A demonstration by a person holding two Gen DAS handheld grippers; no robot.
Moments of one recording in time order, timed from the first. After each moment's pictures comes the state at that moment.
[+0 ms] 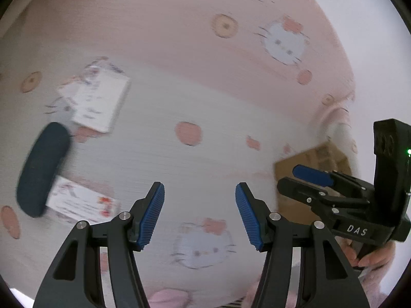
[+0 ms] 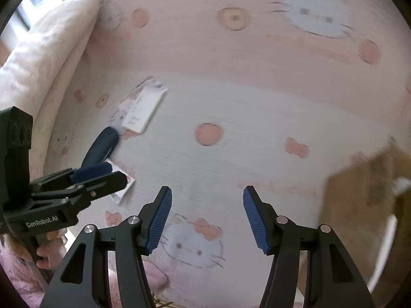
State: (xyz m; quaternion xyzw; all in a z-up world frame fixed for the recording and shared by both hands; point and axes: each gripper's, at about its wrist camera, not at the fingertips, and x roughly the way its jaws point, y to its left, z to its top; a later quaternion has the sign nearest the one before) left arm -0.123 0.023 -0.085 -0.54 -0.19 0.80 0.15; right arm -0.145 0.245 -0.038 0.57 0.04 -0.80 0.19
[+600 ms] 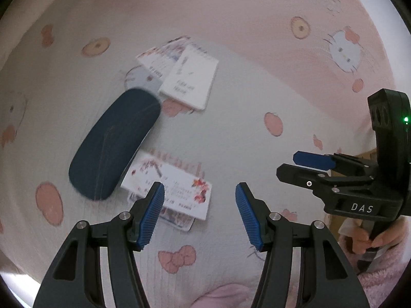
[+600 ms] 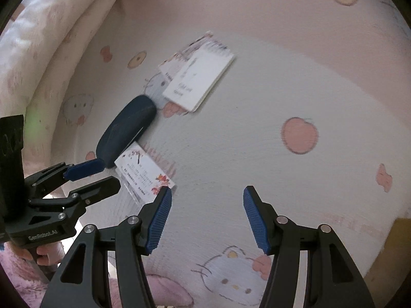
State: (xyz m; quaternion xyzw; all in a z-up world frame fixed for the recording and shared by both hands) left arm -0.097 -0.052 -0.144 -0.57 -0.18 0.80 0.04; right arm -0.172 0.131 -0.132 0.61 0.07 -0.73 0.30
